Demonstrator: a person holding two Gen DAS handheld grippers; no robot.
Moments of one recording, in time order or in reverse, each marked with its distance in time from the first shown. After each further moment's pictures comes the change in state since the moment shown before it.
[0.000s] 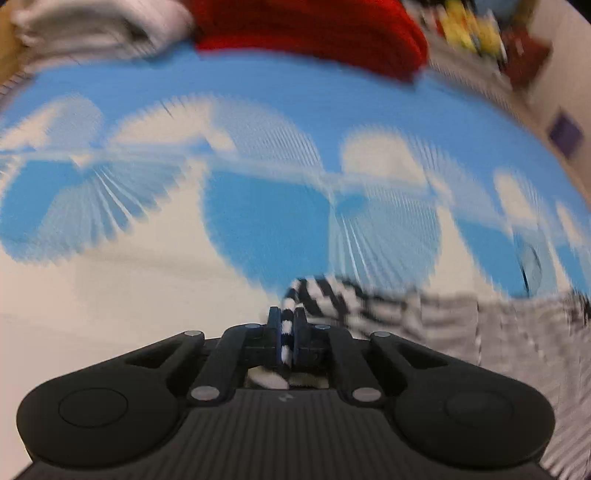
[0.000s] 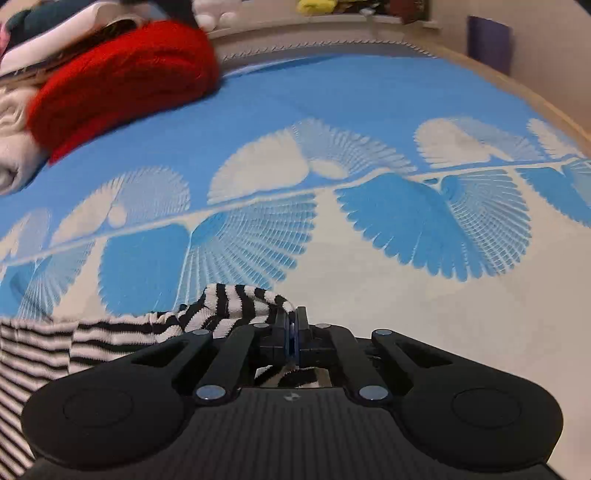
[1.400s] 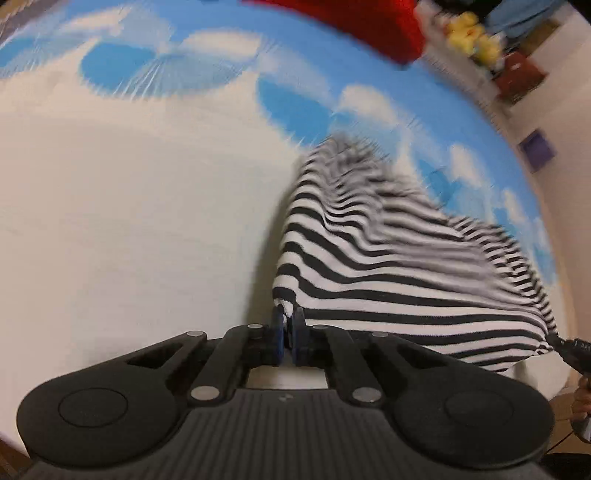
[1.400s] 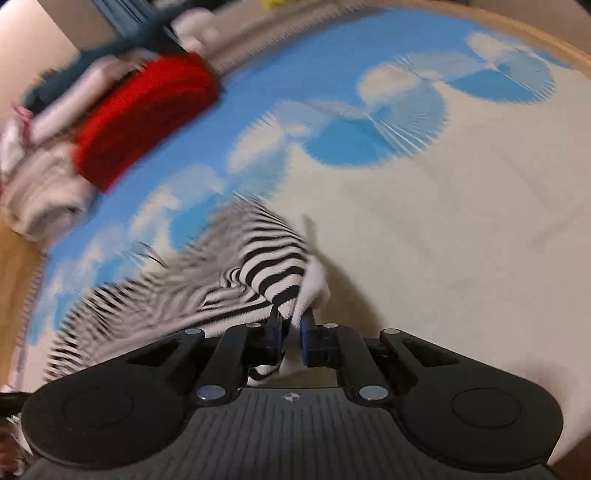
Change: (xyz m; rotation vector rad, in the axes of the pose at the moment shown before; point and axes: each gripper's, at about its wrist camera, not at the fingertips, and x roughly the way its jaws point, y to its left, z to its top) left arm -0.138 0.057 -0.135 -0.209 0.145 -0.137; right arm -0.151 -0.108 -0.100 0.229 0.133 0.223
